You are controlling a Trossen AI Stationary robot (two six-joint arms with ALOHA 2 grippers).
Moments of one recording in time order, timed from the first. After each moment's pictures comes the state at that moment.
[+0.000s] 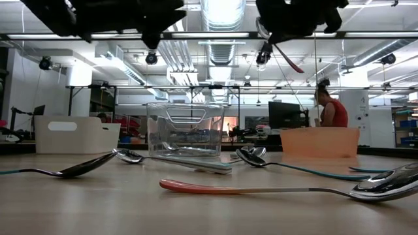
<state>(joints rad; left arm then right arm) 0.20 1.15 0.55 0.75 0.22 -0.11 0.32 1.47 1.06 -0.56 1.31 0.75</state>
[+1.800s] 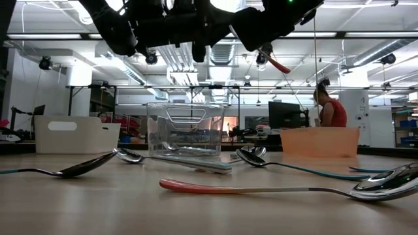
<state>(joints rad) 0.16 1.71 0.87 1.08 0.06 -0.22 0.32 1.65 1.14 -0.30 1.35 0.26</state>
